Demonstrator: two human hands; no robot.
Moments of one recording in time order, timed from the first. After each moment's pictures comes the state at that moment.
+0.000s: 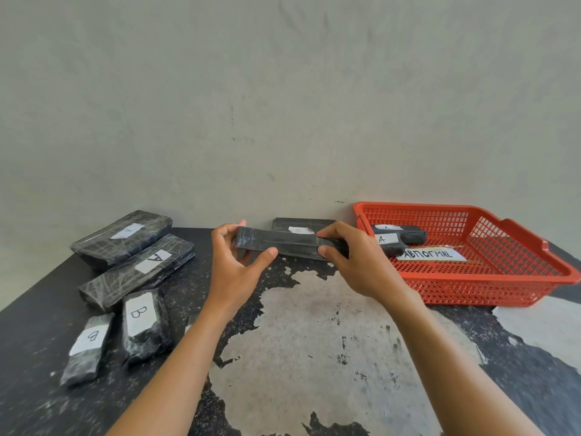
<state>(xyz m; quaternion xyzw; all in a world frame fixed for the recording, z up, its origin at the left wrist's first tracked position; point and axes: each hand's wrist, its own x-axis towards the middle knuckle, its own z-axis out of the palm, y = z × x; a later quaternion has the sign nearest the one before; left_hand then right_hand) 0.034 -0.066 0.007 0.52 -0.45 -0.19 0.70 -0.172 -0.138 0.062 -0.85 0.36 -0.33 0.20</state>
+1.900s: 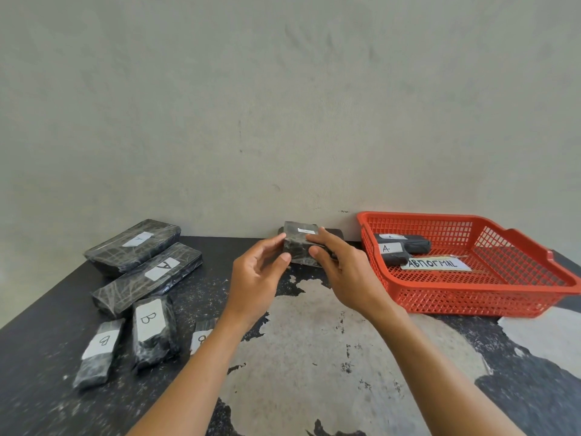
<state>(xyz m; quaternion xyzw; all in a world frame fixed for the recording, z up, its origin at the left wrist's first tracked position) 0.006 -0.053 0.024 0.48 -0.51 -0.20 0.69 -0.152 -0.132 0.045 -0.84 0.30 -0.38 0.25</state>
